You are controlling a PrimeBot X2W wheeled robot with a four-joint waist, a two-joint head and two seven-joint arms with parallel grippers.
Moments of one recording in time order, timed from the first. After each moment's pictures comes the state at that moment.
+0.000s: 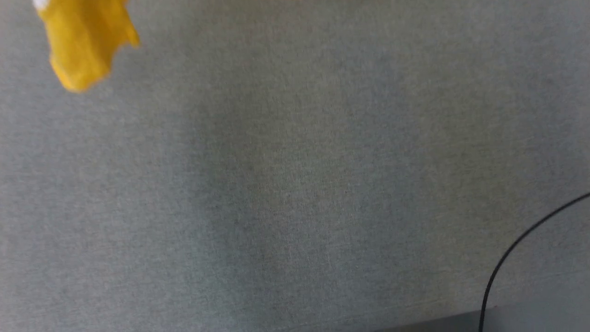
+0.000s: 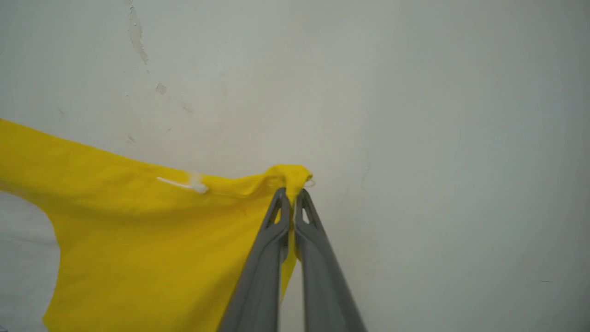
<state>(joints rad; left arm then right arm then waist) -1.75 0.35 -0.26 0.60 -0.42 0.08 -0.08 -1.59 -0.07 -0.07 0.69 0.06 0.13 0.26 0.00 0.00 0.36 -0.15</state>
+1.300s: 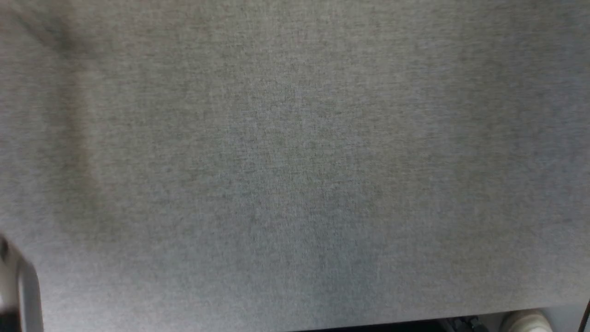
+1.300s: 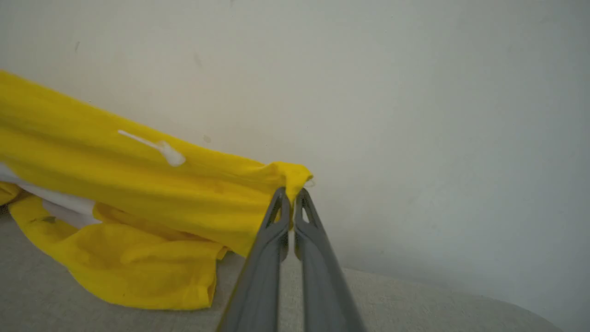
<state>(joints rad) -1.15 0.42 0.04 0.02 -0.60 -0.03 -0.04 -1.33 -0.29 0.05 0.53 0.15 0.13 -0.12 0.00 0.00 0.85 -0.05</state>
